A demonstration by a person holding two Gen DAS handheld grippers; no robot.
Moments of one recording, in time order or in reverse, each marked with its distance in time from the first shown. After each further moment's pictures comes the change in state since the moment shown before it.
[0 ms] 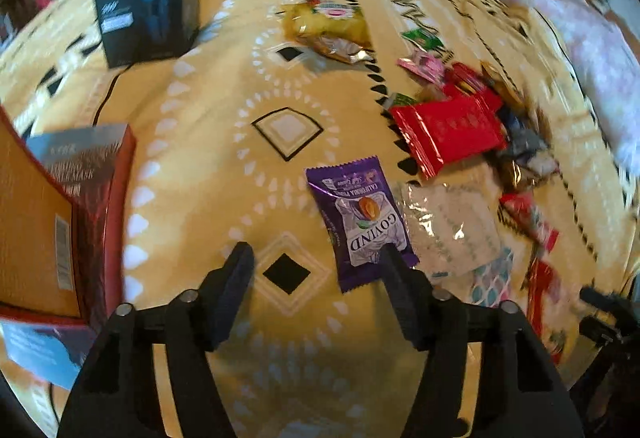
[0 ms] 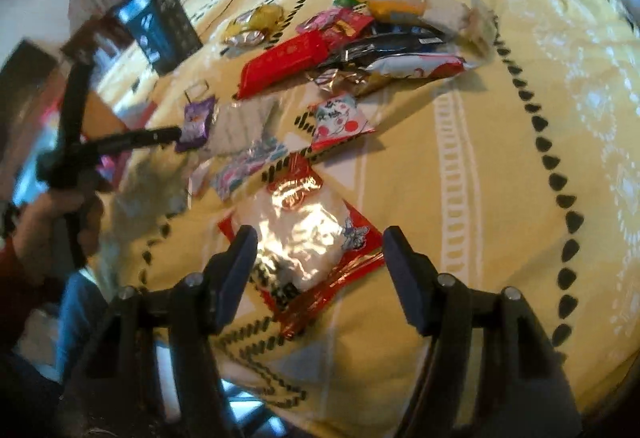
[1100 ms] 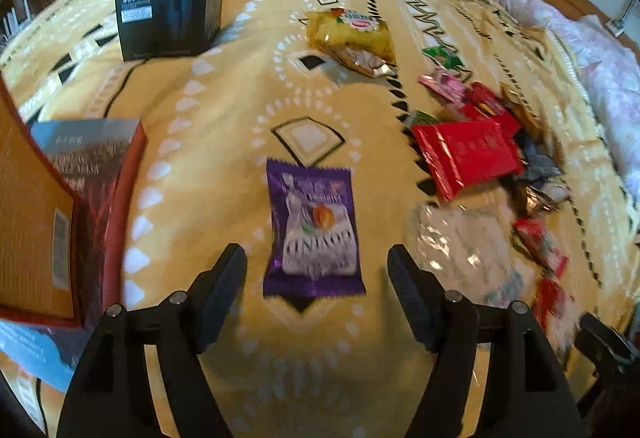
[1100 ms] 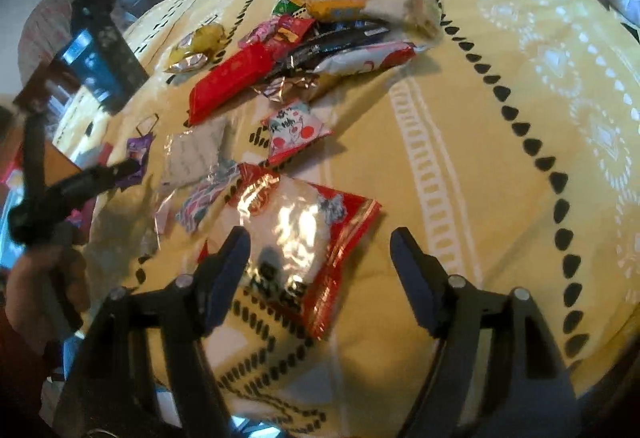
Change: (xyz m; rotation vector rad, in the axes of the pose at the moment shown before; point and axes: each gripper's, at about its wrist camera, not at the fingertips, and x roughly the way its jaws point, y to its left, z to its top) left arm 0.010 0.005 0.005 -0.039 -0.057 0.069; right arm 0.008 0.000 -0.010 0.151 -0.035 -0.149
